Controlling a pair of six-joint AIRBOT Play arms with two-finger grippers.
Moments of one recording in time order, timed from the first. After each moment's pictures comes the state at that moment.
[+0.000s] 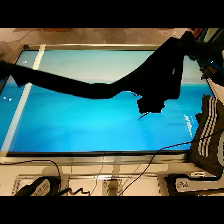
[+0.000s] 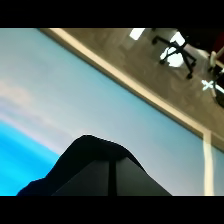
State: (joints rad) left arm 0.35 -1.07 1.19 0.96 -0.38 -1.39; right arm -0.18 -1.51 1.84 -0.83 0.87 1.53
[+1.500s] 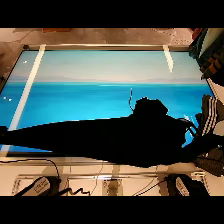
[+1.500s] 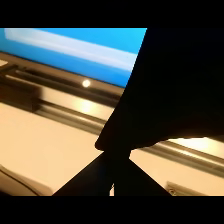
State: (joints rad) left arm 0.61 -1.17 1.08 1.94 -1.32 -1.14; right arm -0.28 -0.73 0.67 -1.33 1.82 1.11
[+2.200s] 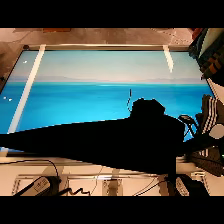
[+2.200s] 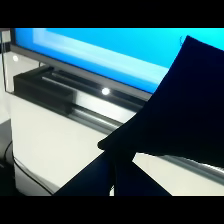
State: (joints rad) left arm 0.70 -1.17 1.06 1.99 -1.20 -1.14; right arm -0.28 -0.72 0.62 -1.39 1.55 1.11
